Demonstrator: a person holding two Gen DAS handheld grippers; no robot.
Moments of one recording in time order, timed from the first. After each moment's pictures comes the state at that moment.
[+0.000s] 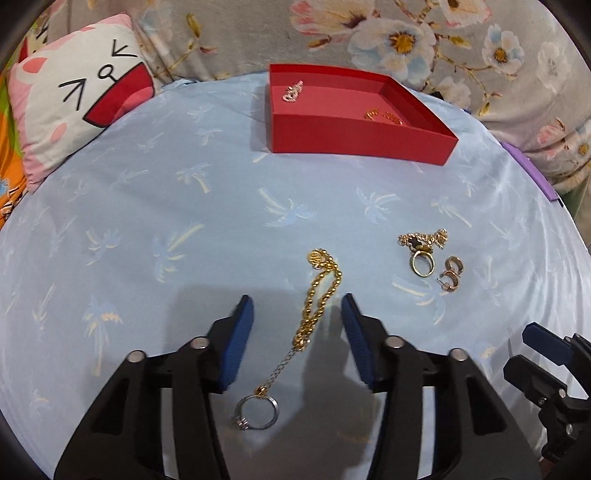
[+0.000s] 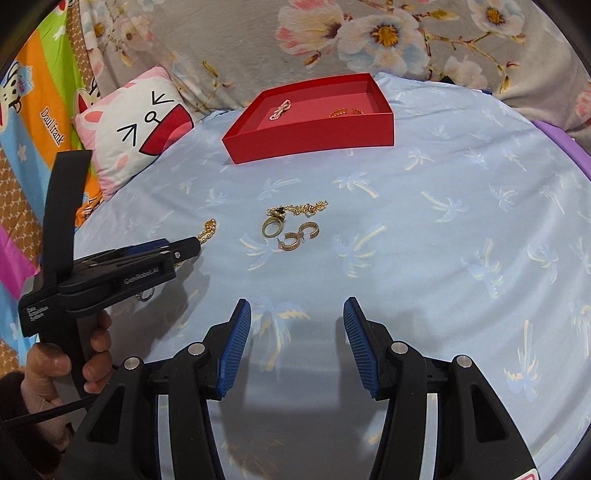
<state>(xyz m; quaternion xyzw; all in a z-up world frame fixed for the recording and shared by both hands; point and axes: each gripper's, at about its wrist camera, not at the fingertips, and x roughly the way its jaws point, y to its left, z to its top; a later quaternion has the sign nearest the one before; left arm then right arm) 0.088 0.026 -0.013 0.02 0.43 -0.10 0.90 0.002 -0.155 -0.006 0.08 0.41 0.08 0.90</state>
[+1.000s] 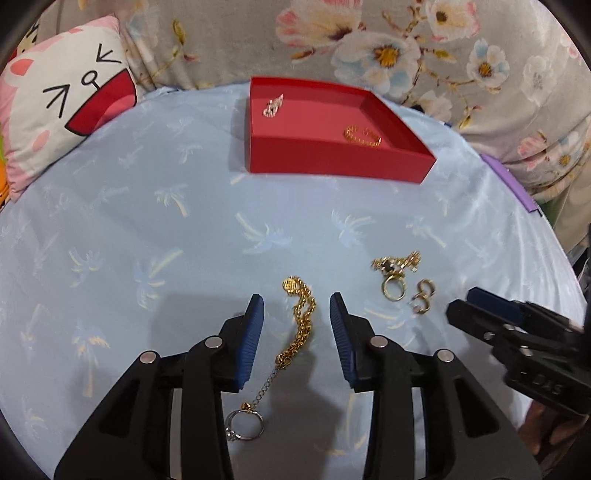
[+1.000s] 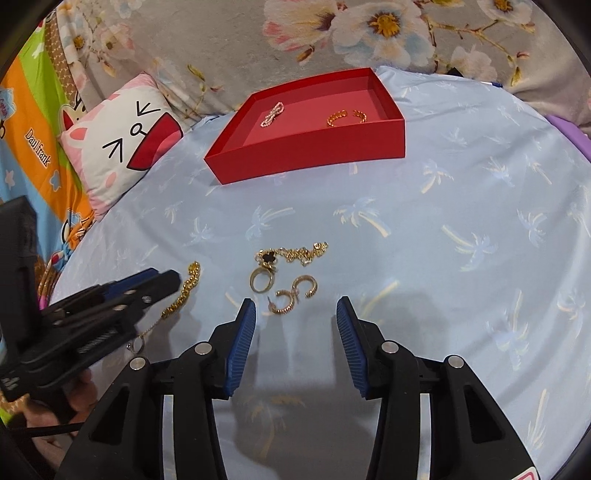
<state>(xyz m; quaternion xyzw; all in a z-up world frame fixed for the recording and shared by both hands) 0.097 0.025 -0.002 -0.01 0.42 -0.15 0.89 0.060 -0.161 -0.007 0.11 0.42 0.08 0.90</state>
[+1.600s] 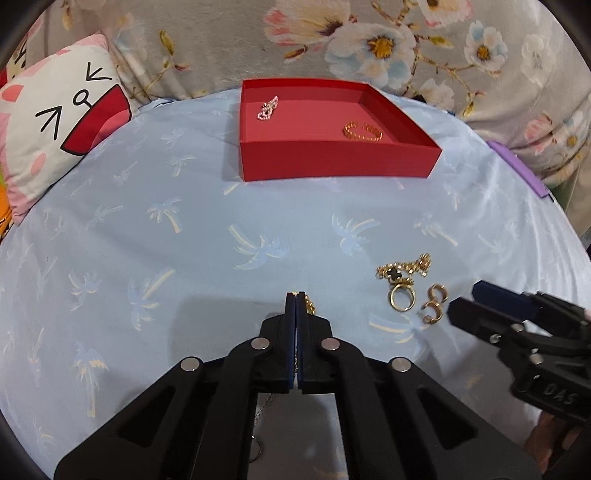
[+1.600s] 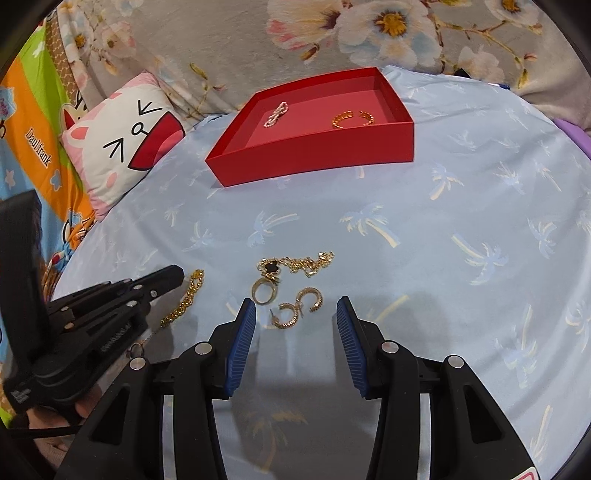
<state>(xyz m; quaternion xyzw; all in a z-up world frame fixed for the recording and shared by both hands) 0.104 0.015 0.004 0.02 0.41 -0.14 0.90 0.073 -0.156 -0.008 0.10 0.42 0.09 0.90</state>
